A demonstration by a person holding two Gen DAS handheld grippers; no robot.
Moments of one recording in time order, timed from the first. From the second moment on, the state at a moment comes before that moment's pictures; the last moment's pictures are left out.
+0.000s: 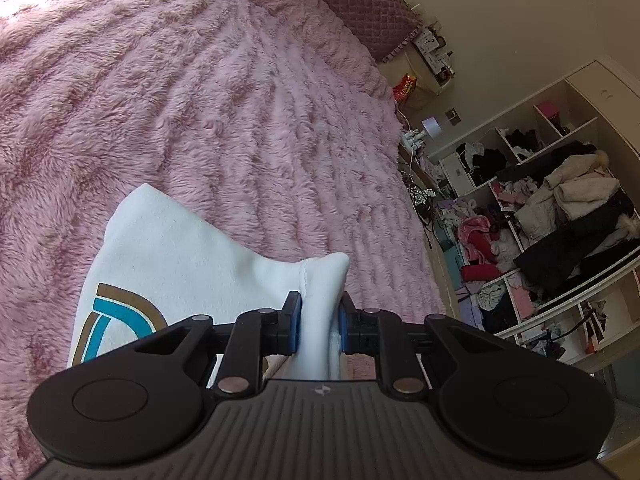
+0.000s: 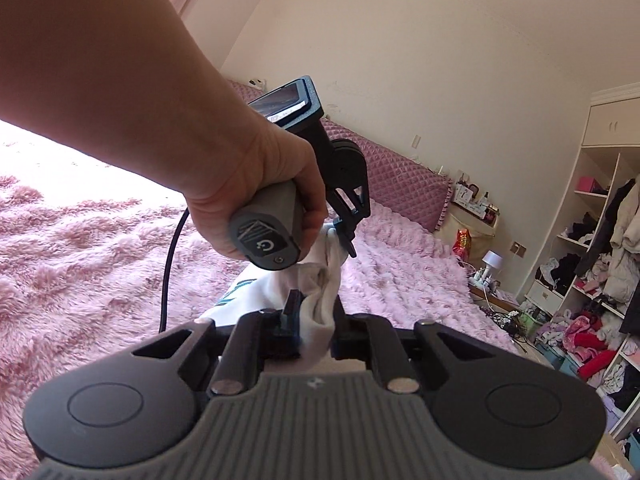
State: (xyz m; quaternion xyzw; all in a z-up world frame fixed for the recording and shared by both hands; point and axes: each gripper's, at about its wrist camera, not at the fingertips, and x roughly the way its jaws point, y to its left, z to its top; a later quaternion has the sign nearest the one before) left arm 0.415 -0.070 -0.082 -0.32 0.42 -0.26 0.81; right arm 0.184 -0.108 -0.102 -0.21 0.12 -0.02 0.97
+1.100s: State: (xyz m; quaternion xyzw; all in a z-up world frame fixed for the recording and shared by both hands) left arm 0.373 -0.204 -0.095 -0.23 0.41 -0.30 0.83; right arm 0.178 -0.306 -0.181 -0.07 0.25 -0.11 0.96
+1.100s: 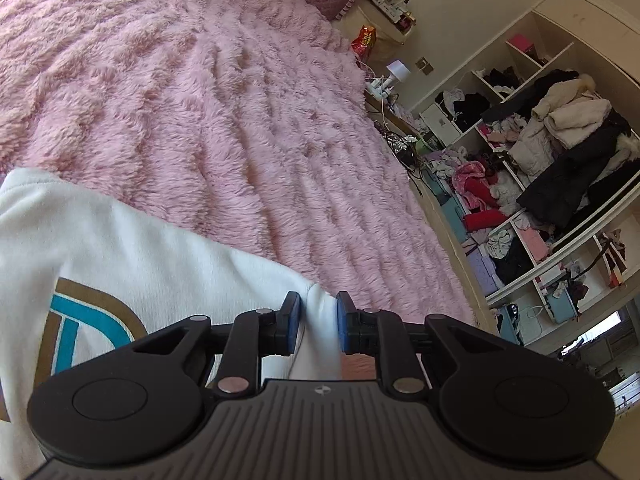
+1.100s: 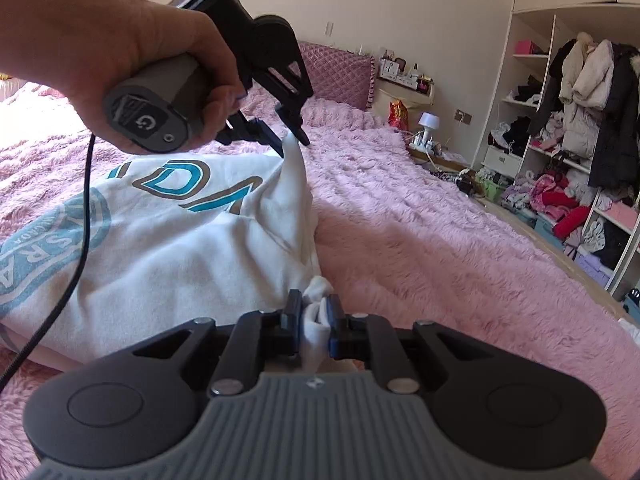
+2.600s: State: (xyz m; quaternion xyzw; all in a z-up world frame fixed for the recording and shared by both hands) left arm 0.126 -0.059 -0.136 0.07 0.34 -0.27 0.90; right arm 0.136 -0.365 -0.168 0.36 0.26 -0.07 0.89
